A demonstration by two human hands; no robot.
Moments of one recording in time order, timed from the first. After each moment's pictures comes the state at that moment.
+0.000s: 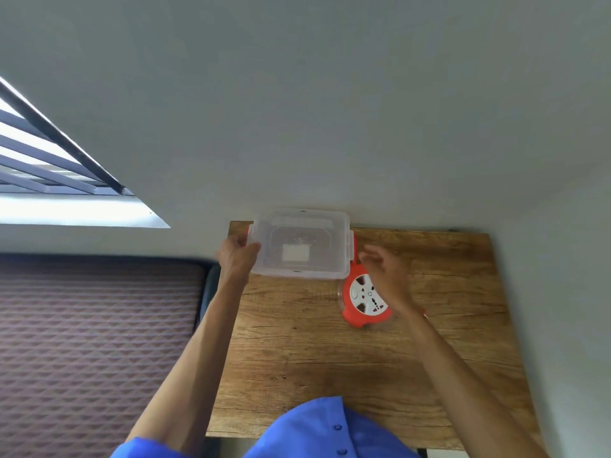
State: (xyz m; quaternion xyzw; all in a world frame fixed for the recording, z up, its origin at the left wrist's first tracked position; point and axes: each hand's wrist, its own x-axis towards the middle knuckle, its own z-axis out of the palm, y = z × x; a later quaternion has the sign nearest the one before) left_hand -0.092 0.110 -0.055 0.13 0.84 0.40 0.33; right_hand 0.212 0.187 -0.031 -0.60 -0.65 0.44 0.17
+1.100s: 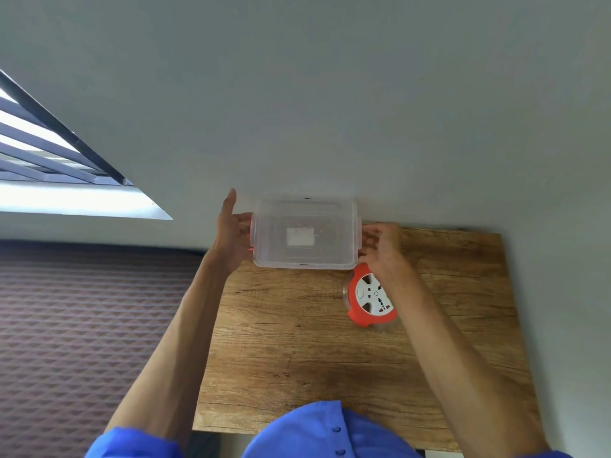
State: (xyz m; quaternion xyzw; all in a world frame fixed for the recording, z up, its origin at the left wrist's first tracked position) left_hand -0.125 0.118 -0.012 0.03 0.66 0.50 0.56; right_hand 0.147 0.238 -0.016 -0.65 -0.23 0.67 0.27
